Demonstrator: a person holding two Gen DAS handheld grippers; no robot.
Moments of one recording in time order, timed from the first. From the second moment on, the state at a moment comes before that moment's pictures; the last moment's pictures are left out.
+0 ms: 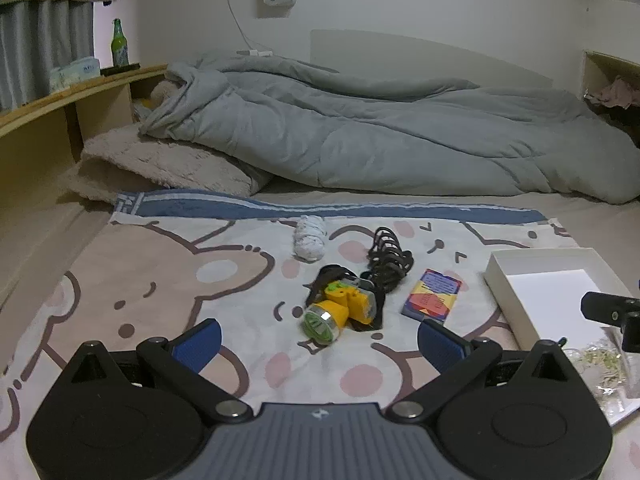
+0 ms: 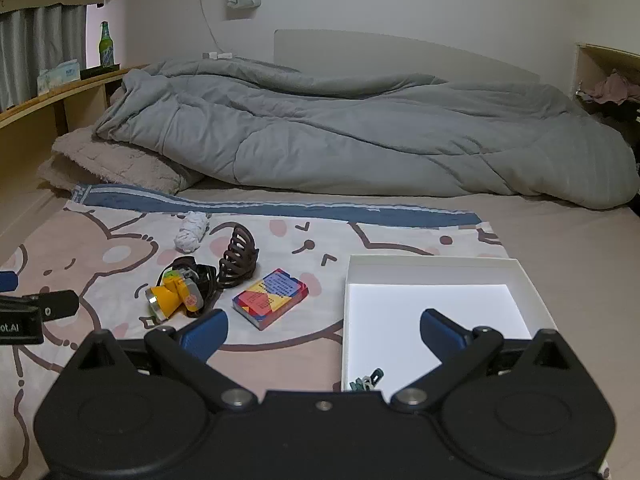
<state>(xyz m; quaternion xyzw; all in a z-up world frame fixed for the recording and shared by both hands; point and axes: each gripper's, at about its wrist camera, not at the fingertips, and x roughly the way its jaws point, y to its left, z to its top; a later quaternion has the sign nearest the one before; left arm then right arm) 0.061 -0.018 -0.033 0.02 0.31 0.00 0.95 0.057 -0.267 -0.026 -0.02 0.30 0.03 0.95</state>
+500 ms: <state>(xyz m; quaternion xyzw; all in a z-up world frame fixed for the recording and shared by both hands) 0.099 -0.012 -0.034 0.03 0.27 0.01 0.96 0.100 -0.240 -0.030 0.00 0.32 0.05 0.95</state>
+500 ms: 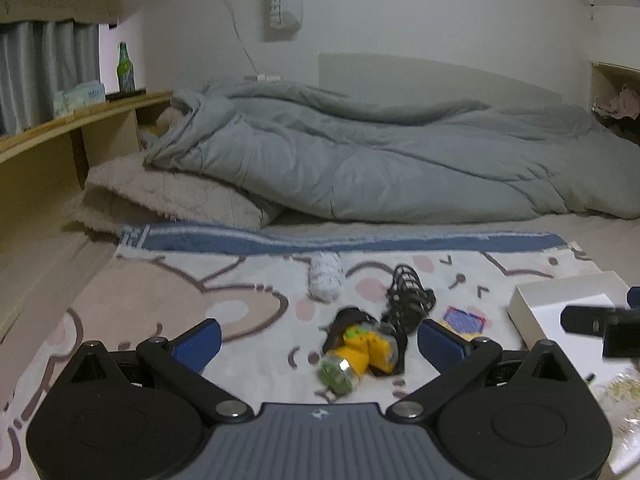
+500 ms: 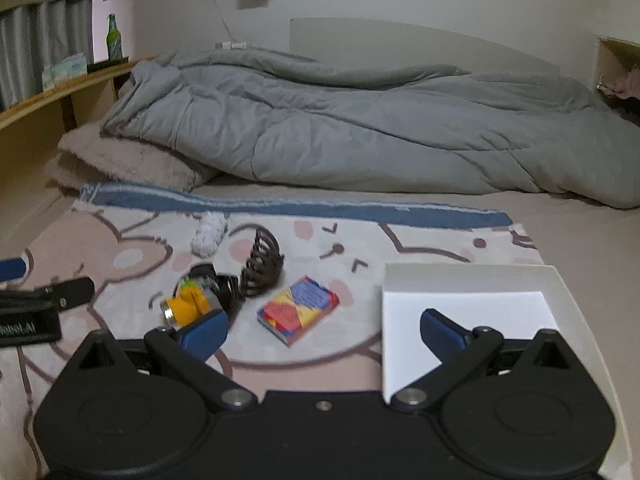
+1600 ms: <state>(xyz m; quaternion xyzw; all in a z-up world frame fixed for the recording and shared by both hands) 0.218 -0.023 -0.146 0.15 0.36 -0.13 0.91 0.246 -0.227 -0.142 0.16 0.41 -0.05 0.90</state>
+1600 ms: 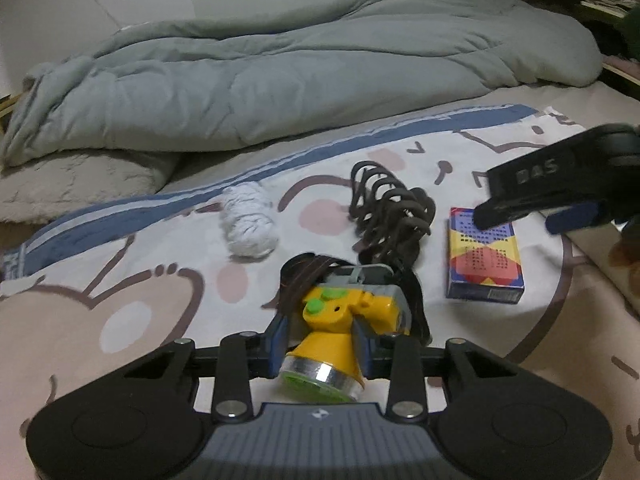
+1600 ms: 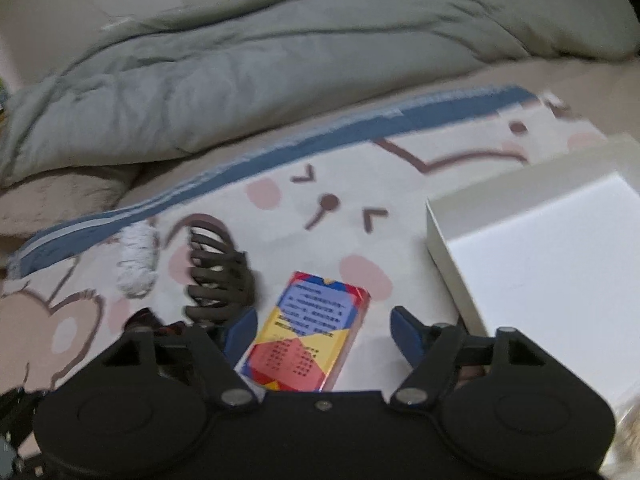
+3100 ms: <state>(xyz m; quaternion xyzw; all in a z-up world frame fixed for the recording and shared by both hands) 0.228 -0.023 -0.161 0.11 0.49 -0.14 0.86 0.258 -0.226 -0.177 0.11 0.45 0.06 0.89</state>
